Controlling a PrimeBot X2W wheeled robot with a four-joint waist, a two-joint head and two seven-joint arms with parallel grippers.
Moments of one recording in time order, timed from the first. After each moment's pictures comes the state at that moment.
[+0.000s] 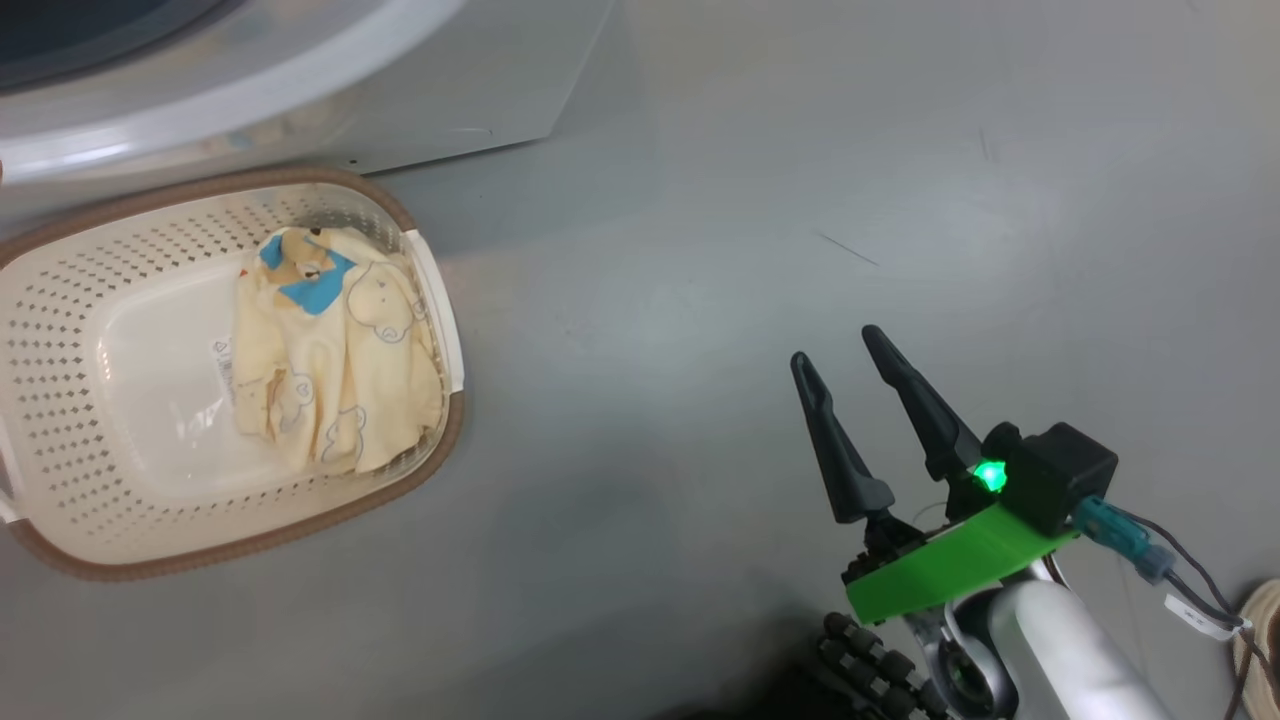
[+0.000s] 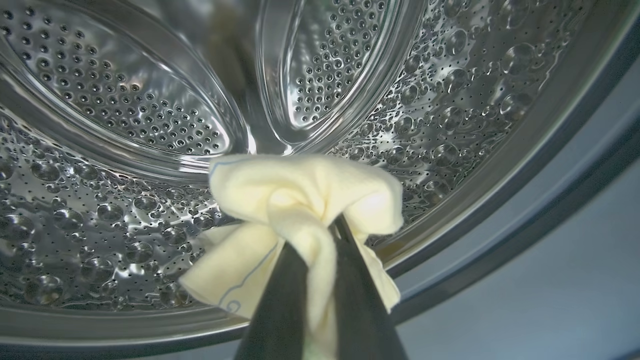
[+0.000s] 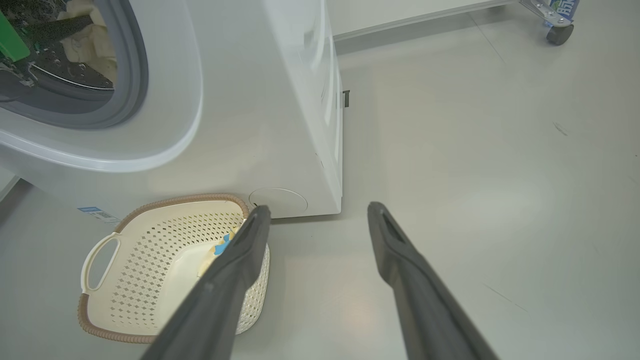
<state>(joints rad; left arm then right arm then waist) -1.24 0.60 -0.58 0.68 -0.61 -0.11 -0.06 -0.15 -0.04 0.33 0.03 0.31 0.13 -0.25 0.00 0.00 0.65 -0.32</state>
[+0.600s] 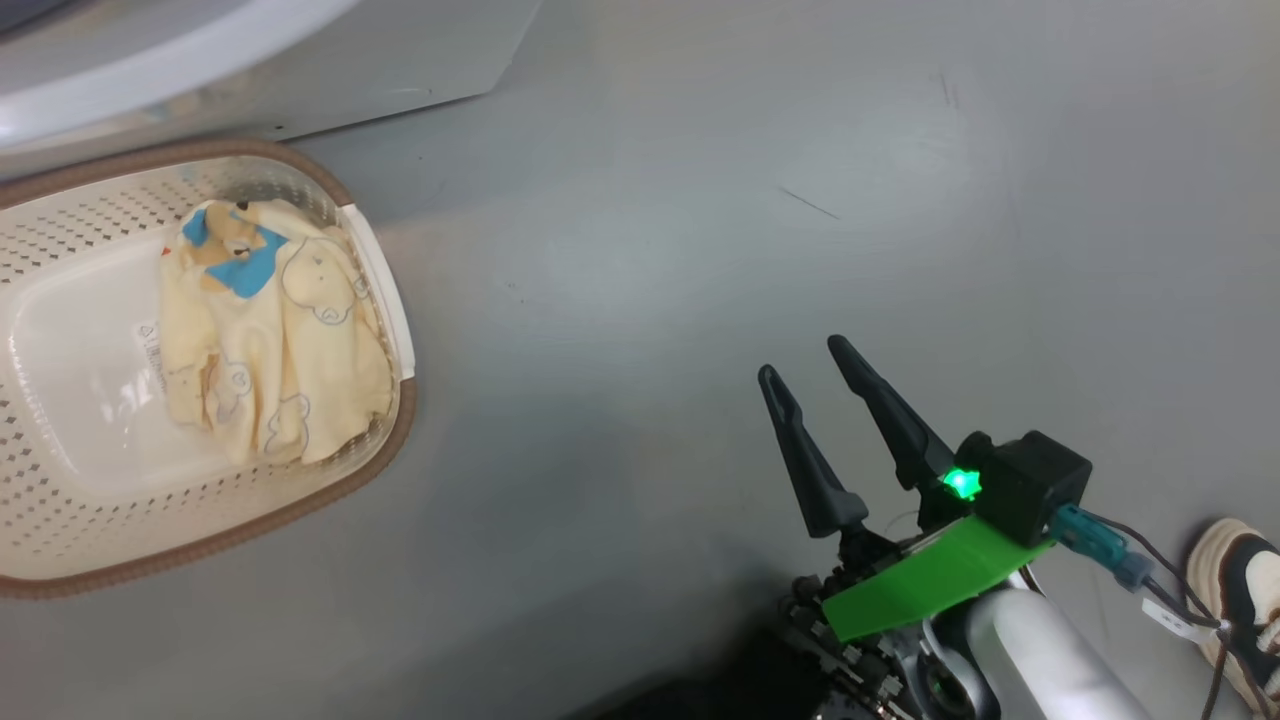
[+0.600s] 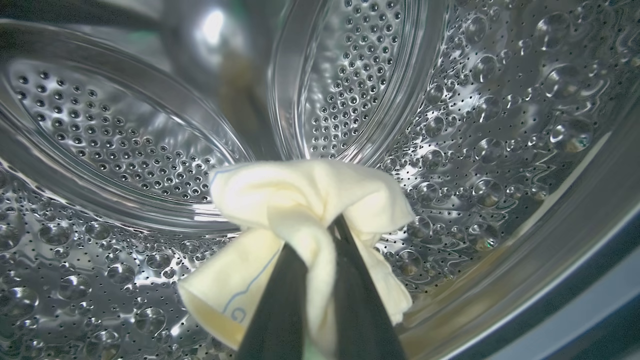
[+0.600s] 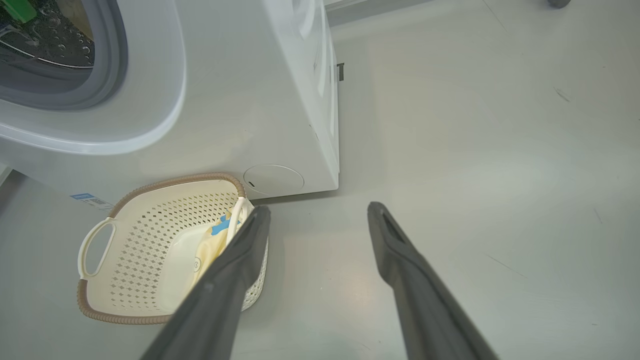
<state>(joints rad) -1.40 0.65 -0.60 0.74 -0.52 -0.11 -0.14 -0.15 -0.04 0.39 0.01 0.34 0.13 -0.25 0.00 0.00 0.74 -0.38</state>
